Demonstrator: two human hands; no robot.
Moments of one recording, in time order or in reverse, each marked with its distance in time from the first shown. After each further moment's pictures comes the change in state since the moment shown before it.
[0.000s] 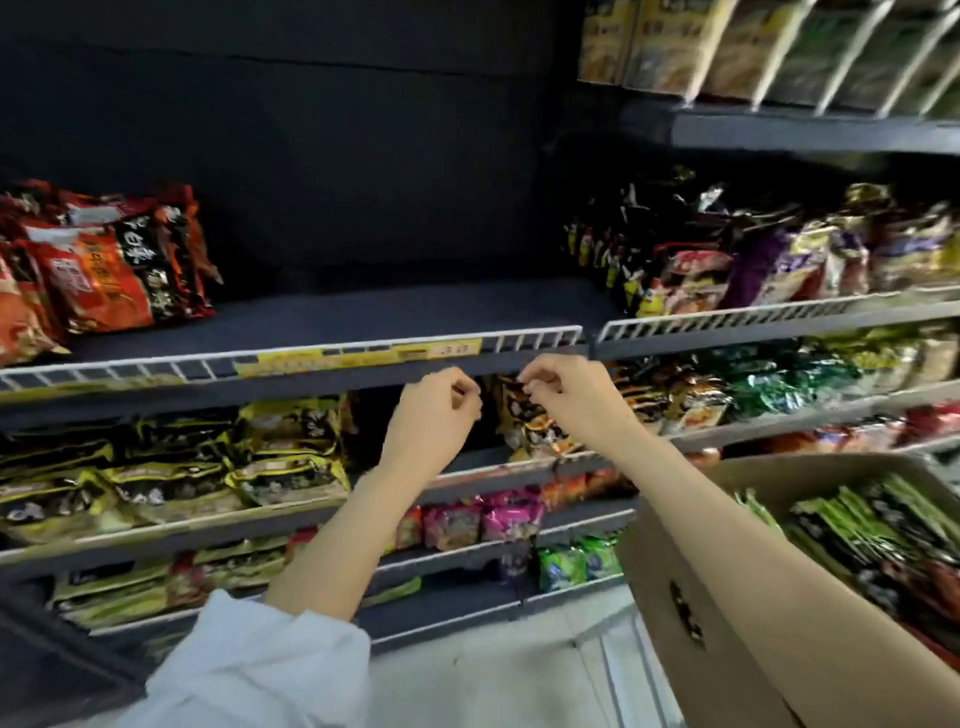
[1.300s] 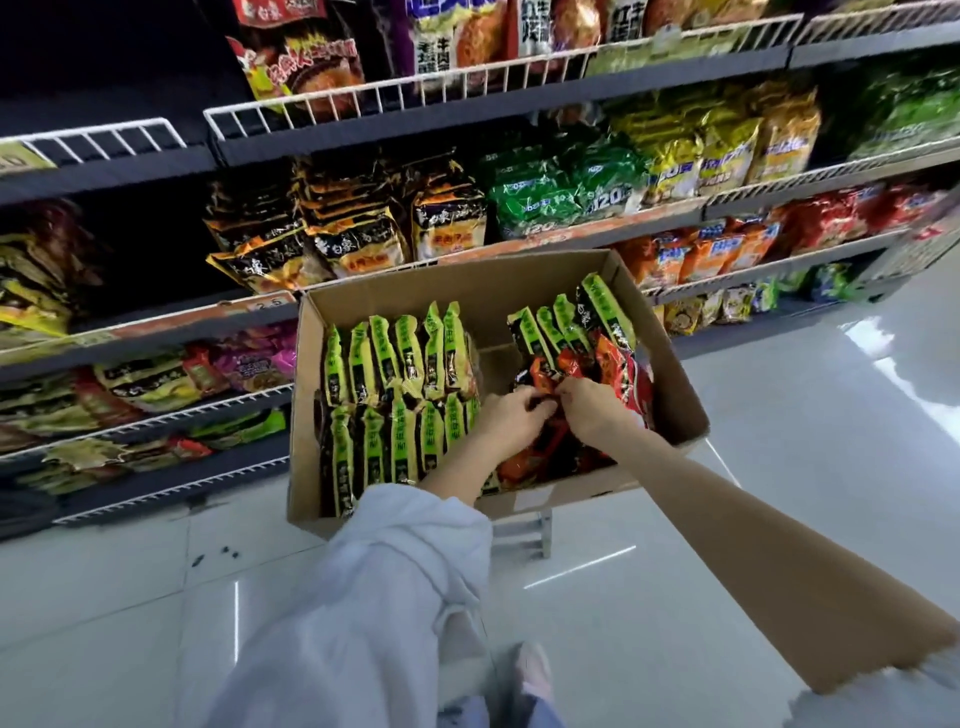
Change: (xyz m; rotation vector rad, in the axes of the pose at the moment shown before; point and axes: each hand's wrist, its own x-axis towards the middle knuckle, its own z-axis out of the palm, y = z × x) left_hand -0.138 0.280 0.511 0.082 -0.642 -0.310; right_hand -0.250 0.466 -0.178 -0.180 -0.401 0.447
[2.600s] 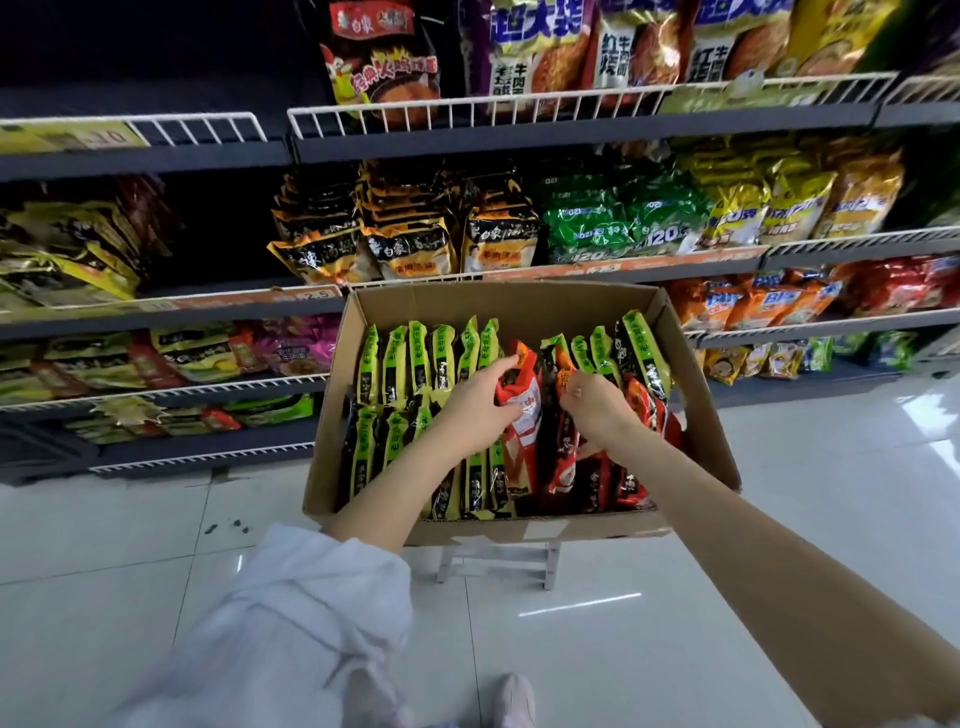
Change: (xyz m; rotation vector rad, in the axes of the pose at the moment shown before) left_hand -0.032 -0.013 -0.060 -0.182 0.218 0.071; right_hand 0.023 -0.029 -0.016 0.312 -0.049 0.018
